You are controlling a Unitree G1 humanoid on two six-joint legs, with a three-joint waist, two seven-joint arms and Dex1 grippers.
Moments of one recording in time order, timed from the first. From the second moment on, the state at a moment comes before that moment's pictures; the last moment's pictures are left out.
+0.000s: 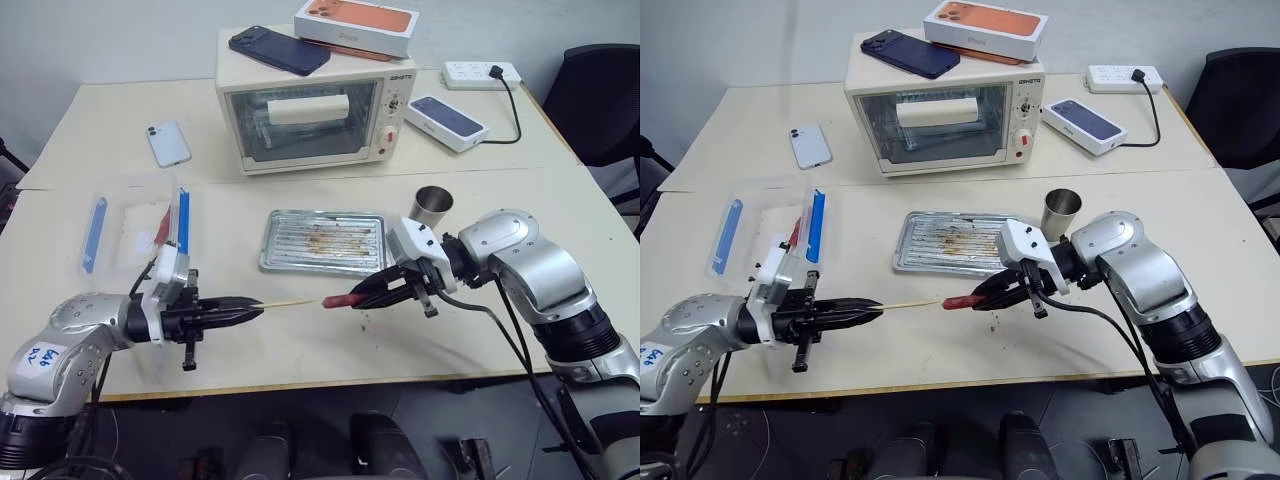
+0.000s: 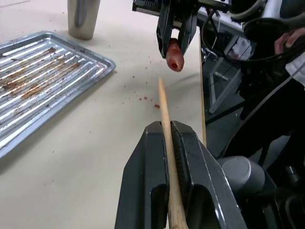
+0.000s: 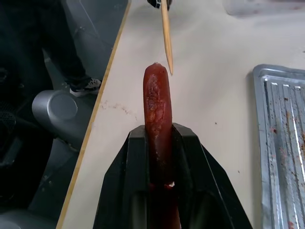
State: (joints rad) left arm -0.13 0.79 0.16 -0.30 -0.73 0.55 -1.12; right arm -0.73 -0.70 0.29 -0.13 0.38 0.53 1.45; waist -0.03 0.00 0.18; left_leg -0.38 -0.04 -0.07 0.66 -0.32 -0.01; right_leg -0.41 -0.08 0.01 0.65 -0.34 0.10
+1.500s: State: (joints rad) left arm -0.14 0.77 0.15 -0.31 -0.74 0.58 -1.13; right arm -0.70 -0.70 0.29 -0.10 0.38 0.52 1.44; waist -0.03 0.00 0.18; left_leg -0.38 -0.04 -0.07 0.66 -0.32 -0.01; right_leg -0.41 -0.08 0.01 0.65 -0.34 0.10
